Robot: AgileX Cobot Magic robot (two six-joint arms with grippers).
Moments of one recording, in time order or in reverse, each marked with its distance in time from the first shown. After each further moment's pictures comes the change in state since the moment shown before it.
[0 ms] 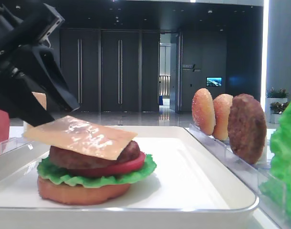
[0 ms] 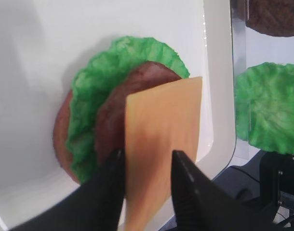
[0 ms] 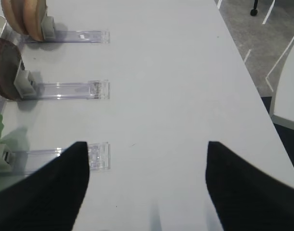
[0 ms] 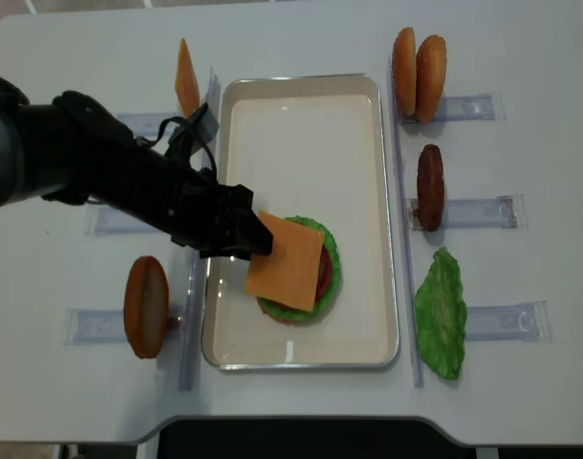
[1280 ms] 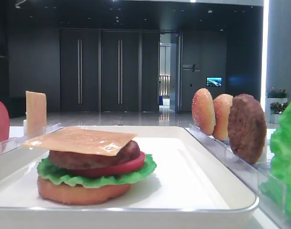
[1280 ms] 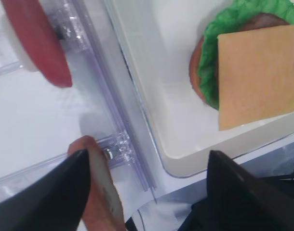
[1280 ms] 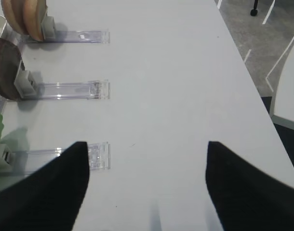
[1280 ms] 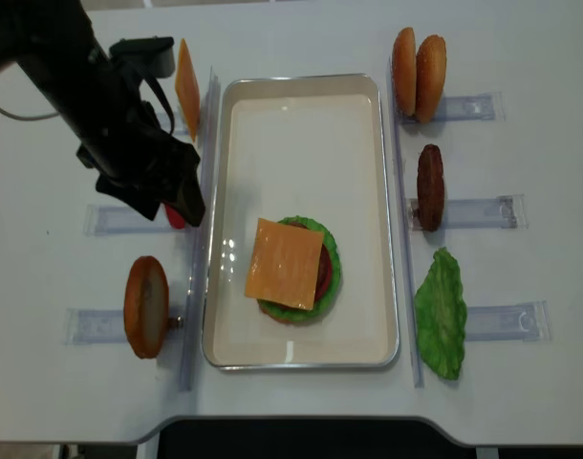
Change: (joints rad) left arm 0.000 -0.121 -0.363 0.831 0.397 -0.578; right arm 0.000 0.000 0.000 0.000 0.000 0.000
